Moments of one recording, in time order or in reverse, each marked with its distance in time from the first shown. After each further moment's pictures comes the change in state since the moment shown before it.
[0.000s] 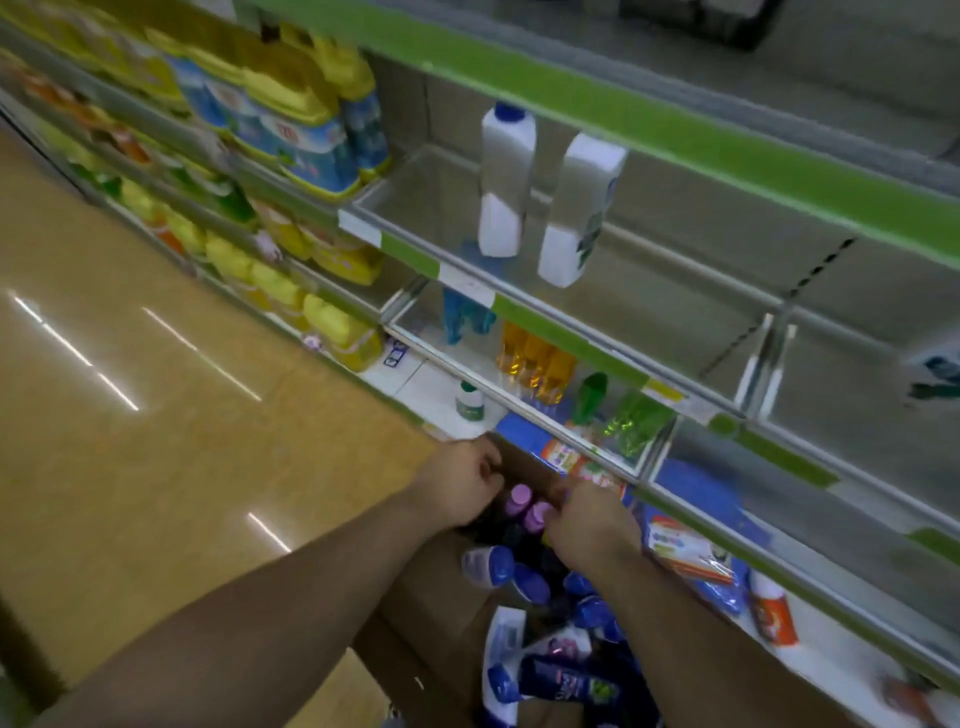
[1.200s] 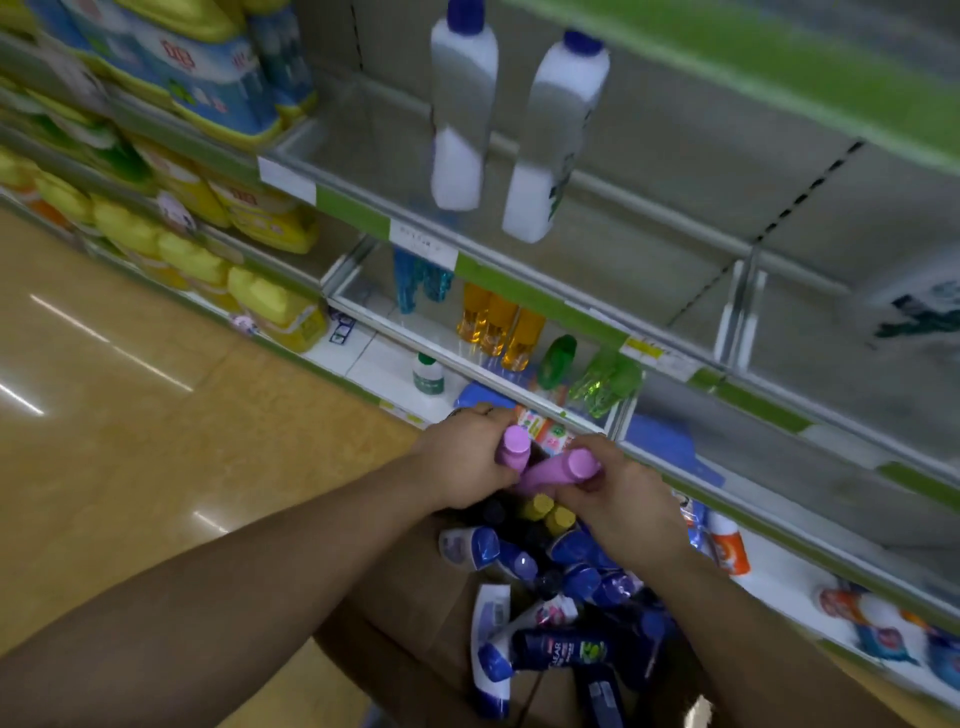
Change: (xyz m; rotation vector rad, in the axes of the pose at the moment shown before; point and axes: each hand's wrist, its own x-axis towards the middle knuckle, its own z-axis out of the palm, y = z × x) left_hand 0.030 0.008 0.008 0.178 -0.143 0.336; right_hand -0.015 0.033 -0.008 0.230 0.179 -0.058
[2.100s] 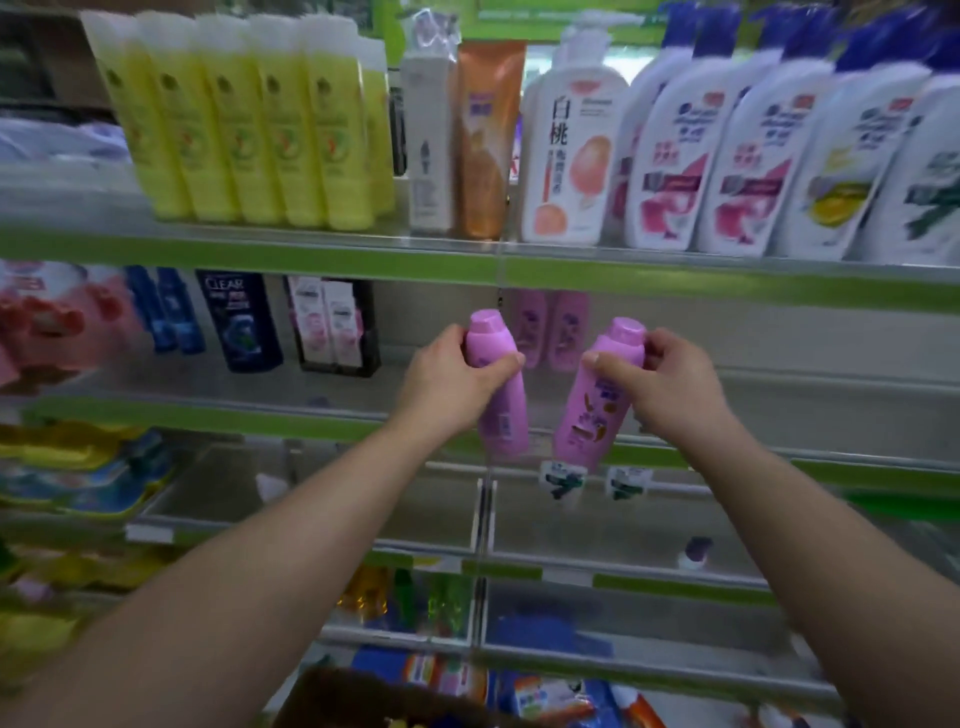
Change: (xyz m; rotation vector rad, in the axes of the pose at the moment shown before) left_hand -0.031 0.419 -0.231 -0.309 0.644 0.292; right_hand -0.181 -0.014 -0.424 0.627 0.814 -0.164
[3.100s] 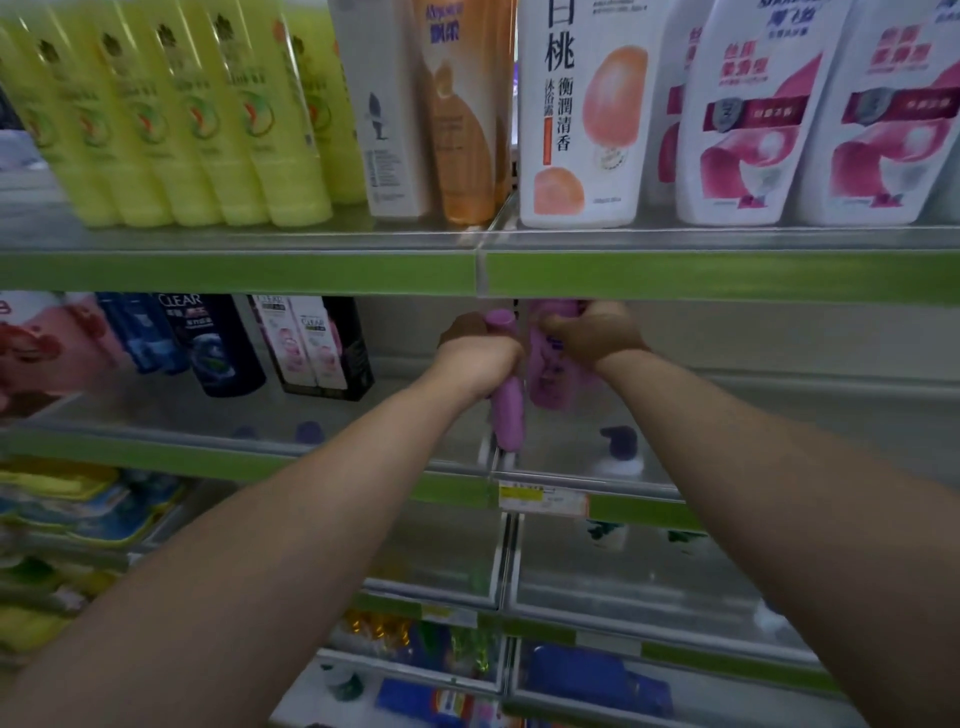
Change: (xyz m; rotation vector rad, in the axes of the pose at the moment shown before) left_hand 0.131 -0.010 0.079 -0.155 -0.086 -0.287; right_hand 0.211 0.060 0.105 -0.320 -0.151 0.083
